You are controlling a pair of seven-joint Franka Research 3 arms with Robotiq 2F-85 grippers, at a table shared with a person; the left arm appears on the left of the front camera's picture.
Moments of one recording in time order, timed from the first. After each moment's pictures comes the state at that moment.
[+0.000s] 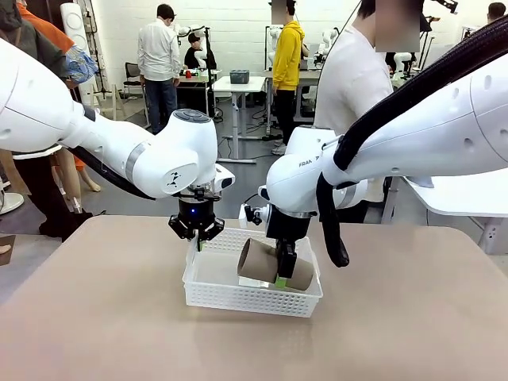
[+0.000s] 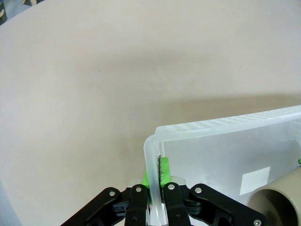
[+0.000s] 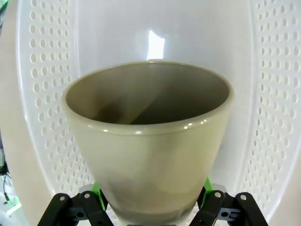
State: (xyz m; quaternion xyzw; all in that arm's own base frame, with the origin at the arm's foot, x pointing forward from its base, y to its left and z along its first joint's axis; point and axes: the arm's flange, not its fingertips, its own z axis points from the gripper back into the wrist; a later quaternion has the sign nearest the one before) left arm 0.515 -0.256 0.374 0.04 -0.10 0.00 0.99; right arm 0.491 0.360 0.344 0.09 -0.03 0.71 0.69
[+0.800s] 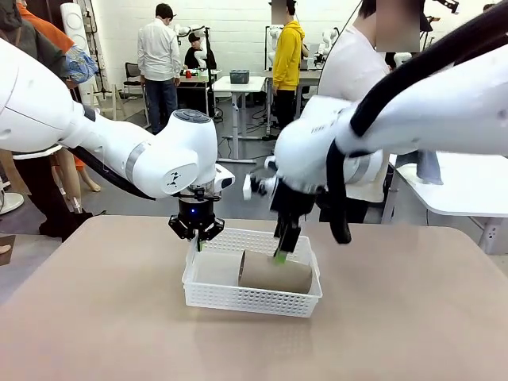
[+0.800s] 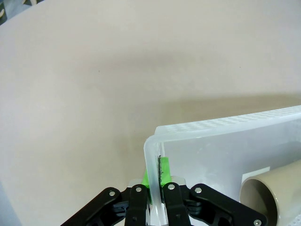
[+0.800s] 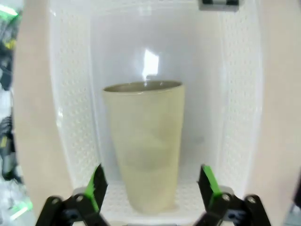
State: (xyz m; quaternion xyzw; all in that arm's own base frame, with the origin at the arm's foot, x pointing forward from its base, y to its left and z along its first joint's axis) left arm 0.515 -0.256 0.374 0.04 -0.10 0.00 0.99; right arm 0.491 0.347 0.413 0.10 -0.08 0.70 0.70
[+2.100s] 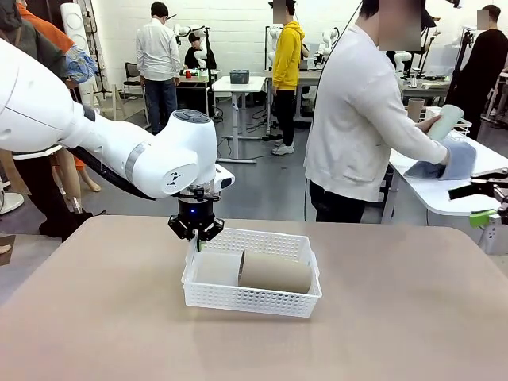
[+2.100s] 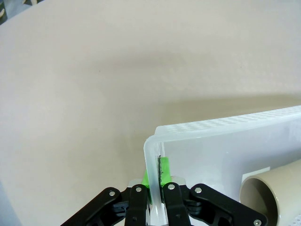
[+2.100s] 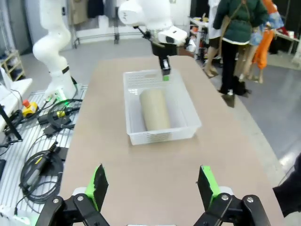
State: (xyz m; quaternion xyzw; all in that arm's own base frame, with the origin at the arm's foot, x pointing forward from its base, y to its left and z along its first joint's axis) left arm 0.516 -0.255 0.374 0.05 -0.10 0.00 0.99; right arm 0.415 -0.087 0.462 0.37 -0.42 0.55 0.62
